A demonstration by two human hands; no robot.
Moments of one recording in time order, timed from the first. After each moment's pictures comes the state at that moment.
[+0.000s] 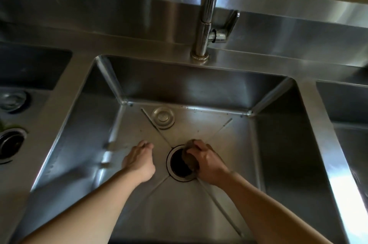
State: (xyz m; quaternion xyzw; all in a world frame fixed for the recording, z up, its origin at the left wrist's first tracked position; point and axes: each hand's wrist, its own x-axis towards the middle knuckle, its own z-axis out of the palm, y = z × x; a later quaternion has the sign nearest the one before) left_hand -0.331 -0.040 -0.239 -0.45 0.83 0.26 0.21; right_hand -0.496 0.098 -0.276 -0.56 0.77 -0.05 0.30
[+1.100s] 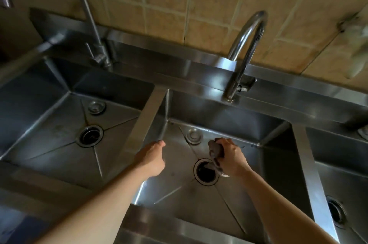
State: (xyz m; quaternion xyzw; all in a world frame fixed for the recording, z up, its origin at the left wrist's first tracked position) left_hand -0.215 -0.031 -0.077 -0.49 0.82 0.28 0.11; right_hand -0.429 0.090 -0.085 -0.44 0.86 -0.13 0.25
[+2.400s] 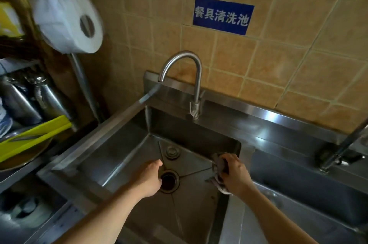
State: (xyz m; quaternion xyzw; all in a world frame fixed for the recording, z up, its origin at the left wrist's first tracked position) left_hand 0.048 -0.200 0.000 -0.58 0.76 0.29 0.01; right_hand -0.200 -0.129 -0.009 -0.54 0.79 -0.20 0.22
